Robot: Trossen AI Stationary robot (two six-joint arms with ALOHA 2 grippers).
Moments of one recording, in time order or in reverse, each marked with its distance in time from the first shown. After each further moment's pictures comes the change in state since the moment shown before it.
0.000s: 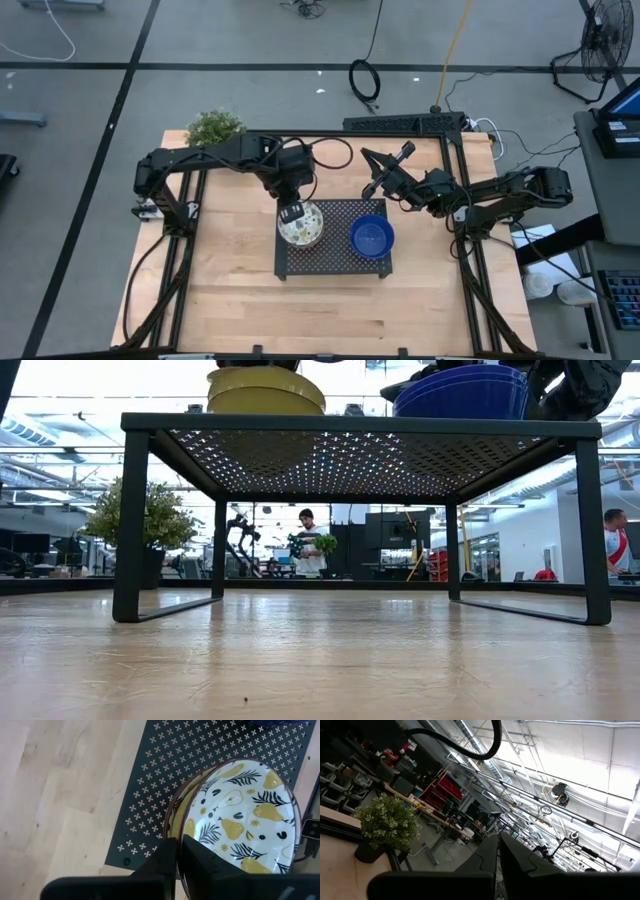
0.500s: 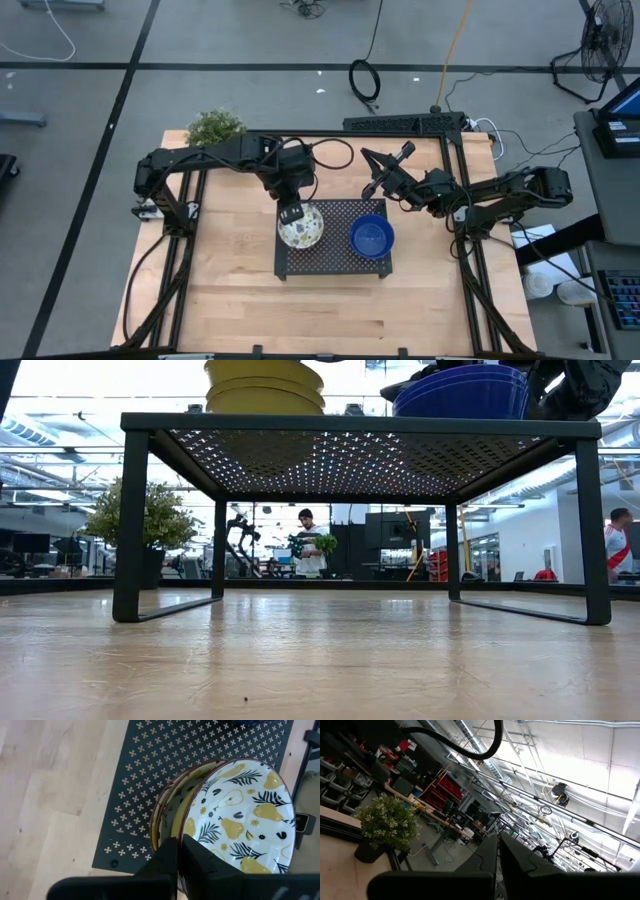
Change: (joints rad) left arm -0.003 0.000 -0.001 0.000 0.075 0.011; right arm 0.000 0.000 0.000 0.000 0.000 0.000
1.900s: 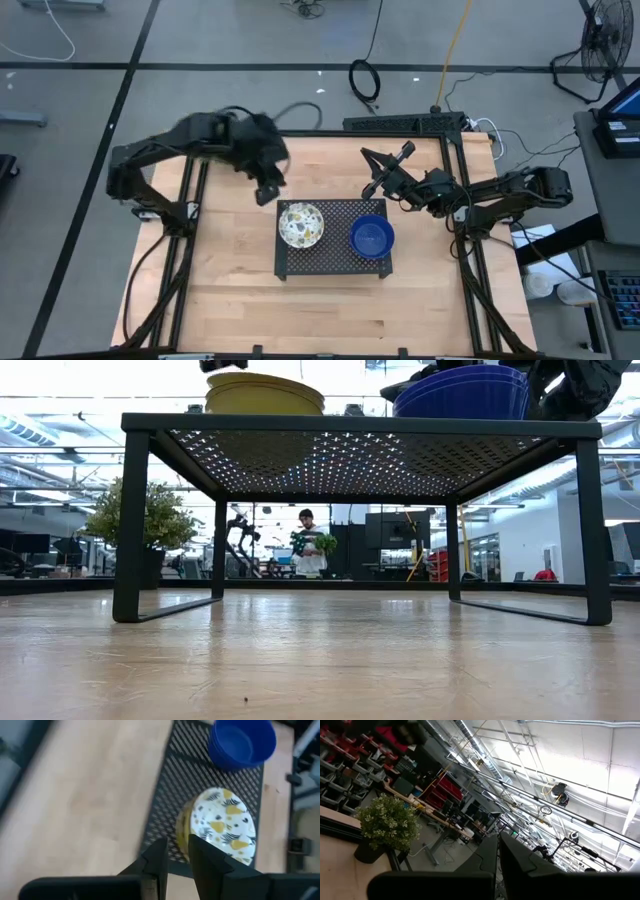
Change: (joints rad) left arm 0.070 -0.226 0.000 0.058 -0.100 0.083; right arm 0.000 0.000 0.000 0.000 0.000 0.000
